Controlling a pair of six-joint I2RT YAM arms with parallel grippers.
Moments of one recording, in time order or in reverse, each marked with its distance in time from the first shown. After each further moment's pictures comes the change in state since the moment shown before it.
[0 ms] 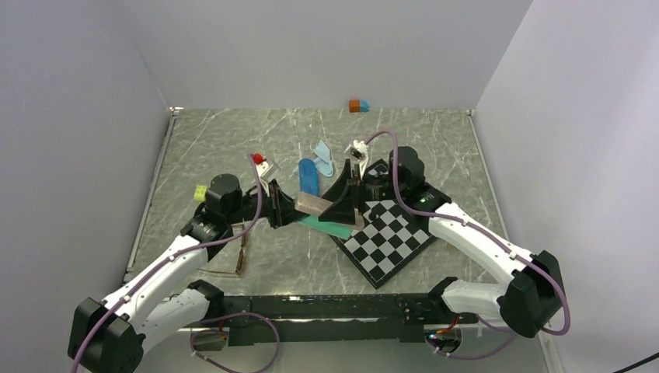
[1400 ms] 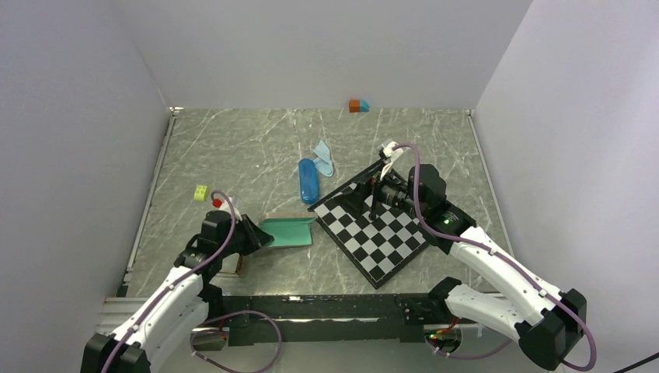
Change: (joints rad) left arm 0.175 -0.257 -0.407 -0.293 -0.476 -0.436; right arm 0.010 -0.239 -0.096 -0.183 0.629 -0.069
